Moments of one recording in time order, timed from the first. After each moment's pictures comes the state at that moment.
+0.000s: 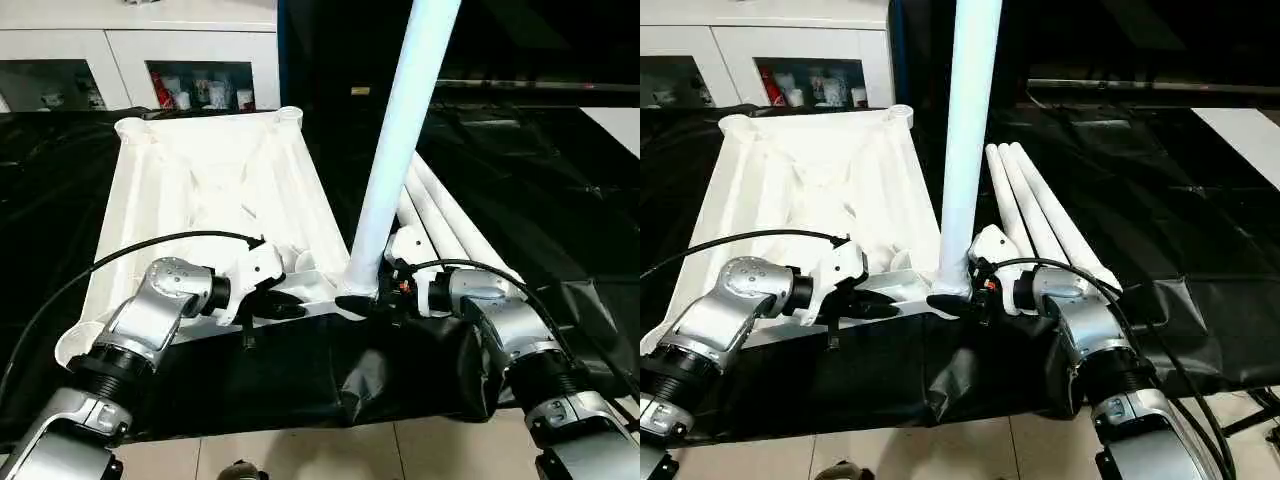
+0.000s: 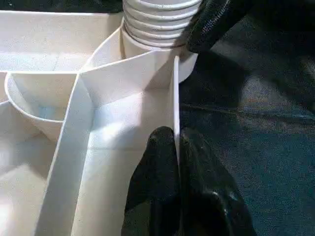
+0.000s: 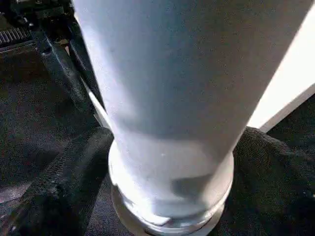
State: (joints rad) left arm -0.52 0.45 -0.29 0.44 -0.03 0.19 -1.19; right arm -0.55 -0.29 0.19 0.60 0.09 0.06 1.05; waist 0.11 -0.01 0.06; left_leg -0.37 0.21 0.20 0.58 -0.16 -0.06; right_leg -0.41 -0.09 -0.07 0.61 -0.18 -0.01
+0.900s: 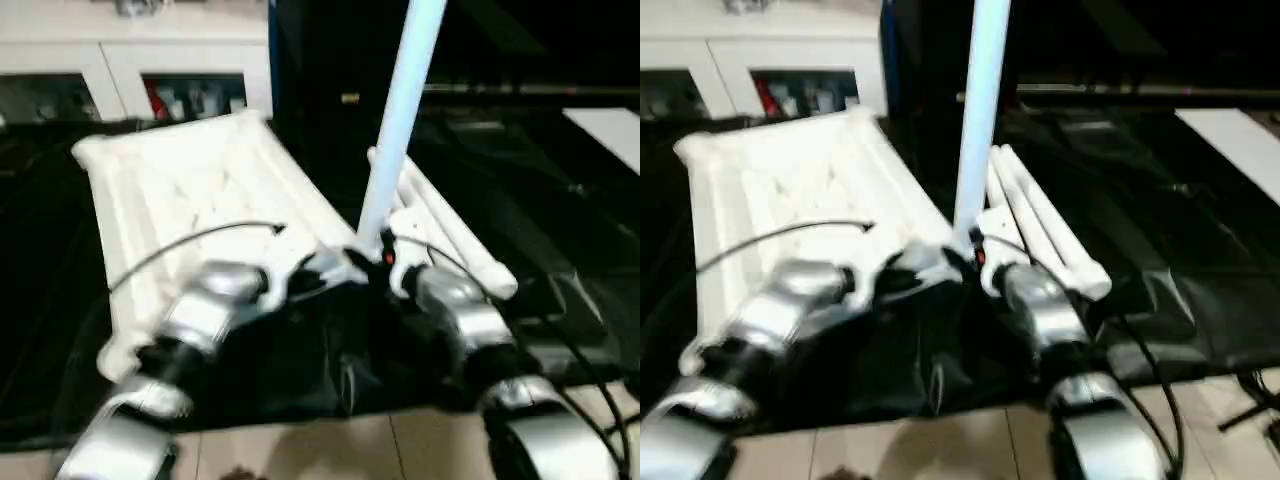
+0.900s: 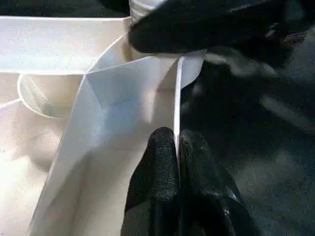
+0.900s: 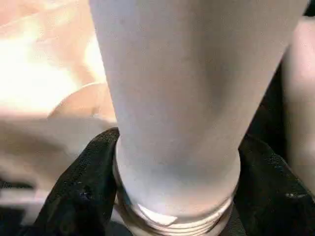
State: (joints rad) left arm -0.62 0.18 -0.25 0.58 0.05 0.34 -0.73; right arm -0.67 -0.05 0.03 0.88 0.07 0.08 0.34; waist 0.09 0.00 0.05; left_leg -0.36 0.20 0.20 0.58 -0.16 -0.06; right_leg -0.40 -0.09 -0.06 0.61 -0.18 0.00
